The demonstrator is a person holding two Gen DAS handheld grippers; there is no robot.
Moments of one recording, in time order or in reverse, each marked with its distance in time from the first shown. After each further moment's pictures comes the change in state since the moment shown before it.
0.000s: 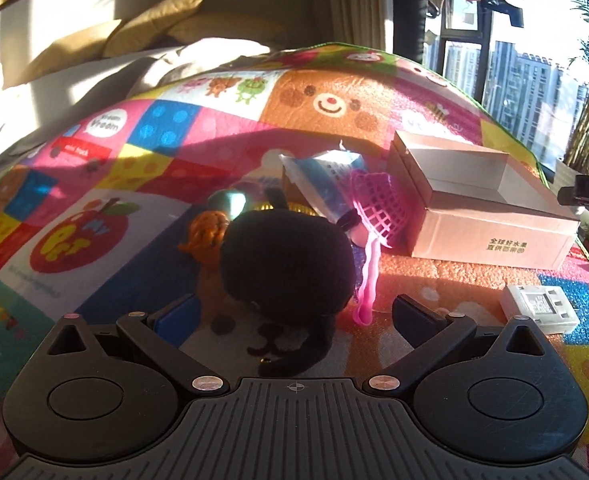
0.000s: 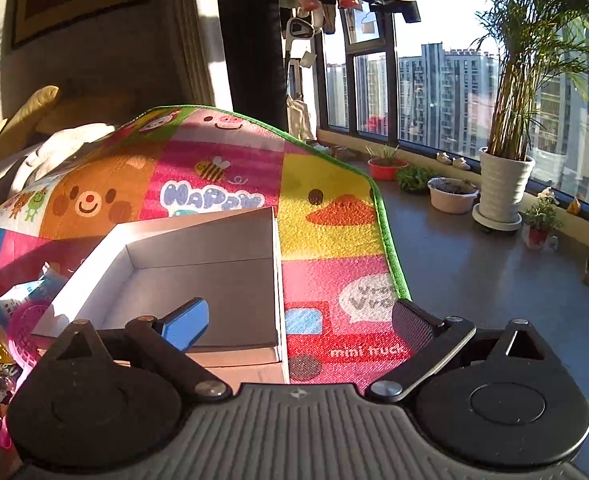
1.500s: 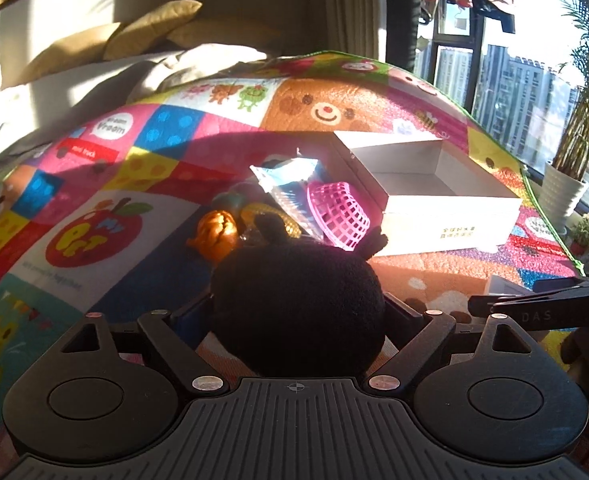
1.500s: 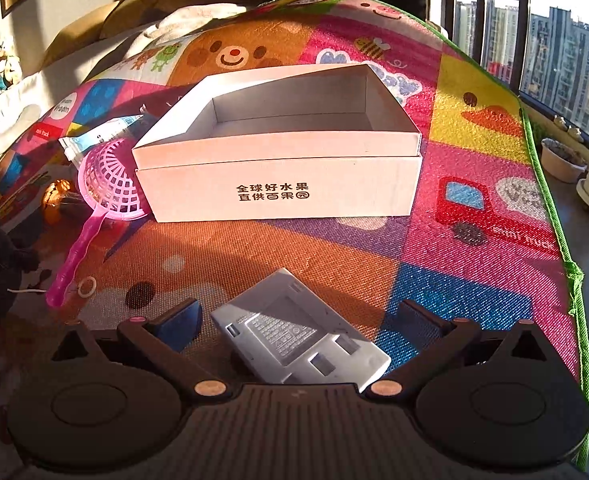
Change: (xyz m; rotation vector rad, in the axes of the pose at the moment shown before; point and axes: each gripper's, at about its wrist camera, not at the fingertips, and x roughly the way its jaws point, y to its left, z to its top) left arm -0.042 0.010 -0.008 -0.003 -0.016 -0.025; right arm -0.023 0.075 -0.072 -0.242 0.259 0.271
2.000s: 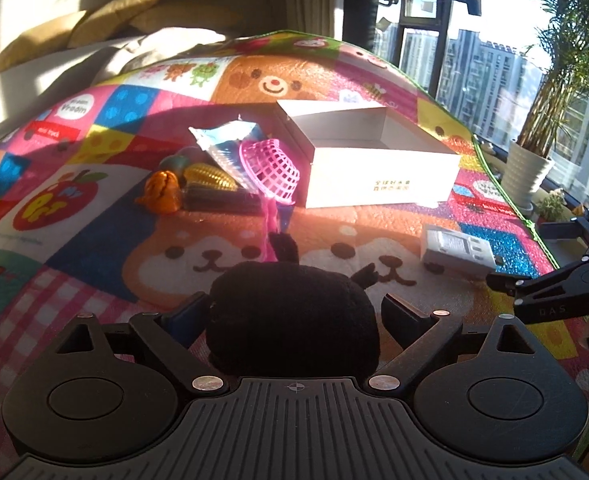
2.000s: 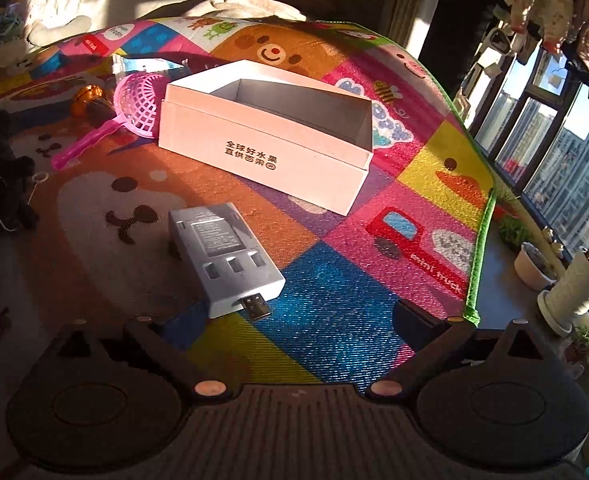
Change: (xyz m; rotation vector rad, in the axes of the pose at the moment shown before) left arm -0.012 -0.032 -0.029 0.035 0.057 -0.092; right arm -0.055 -0.034 -0.033 -0.359 -0.064 -0.137
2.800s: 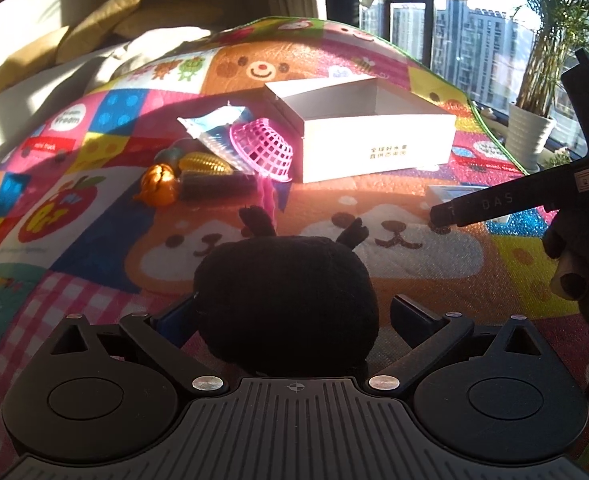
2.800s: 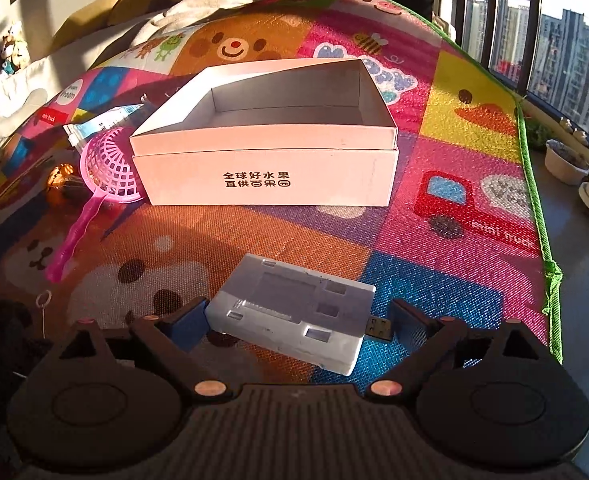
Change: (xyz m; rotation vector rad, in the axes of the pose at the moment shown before) left arm 0.004 -0.012 -0.012 0.114 0.041 0.045; right arm 0.037 0.005 0.031 0.314 0.089 0.176
